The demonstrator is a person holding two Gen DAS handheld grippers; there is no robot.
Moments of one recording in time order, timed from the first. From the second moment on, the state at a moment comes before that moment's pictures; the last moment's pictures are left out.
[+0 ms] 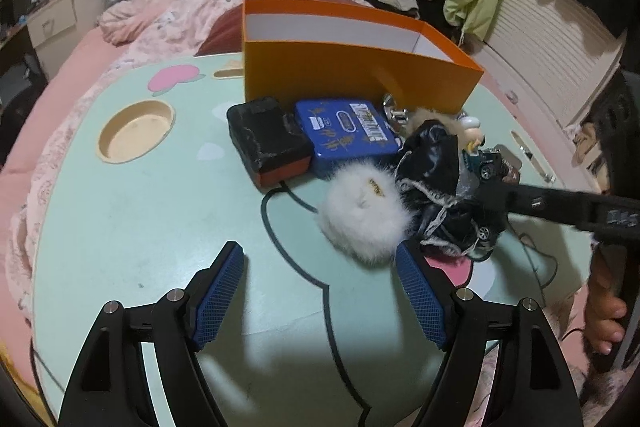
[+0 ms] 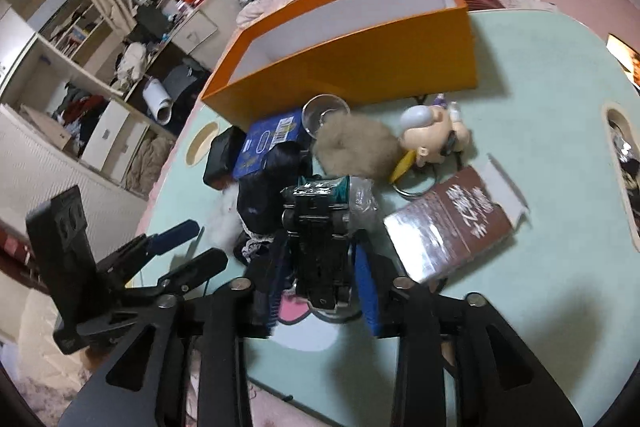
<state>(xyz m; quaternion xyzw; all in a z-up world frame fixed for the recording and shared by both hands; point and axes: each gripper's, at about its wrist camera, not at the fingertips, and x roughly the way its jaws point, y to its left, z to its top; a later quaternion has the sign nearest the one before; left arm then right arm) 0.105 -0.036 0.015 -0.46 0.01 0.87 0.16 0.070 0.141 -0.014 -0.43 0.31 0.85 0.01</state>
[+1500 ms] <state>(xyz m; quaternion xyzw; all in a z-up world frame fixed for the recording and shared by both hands) 0.120 -0.038 0.001 -0.43 0.07 0.89 0.12 0.120 0.096 -0.034 -0.38 0.06 0.91 0.12</state>
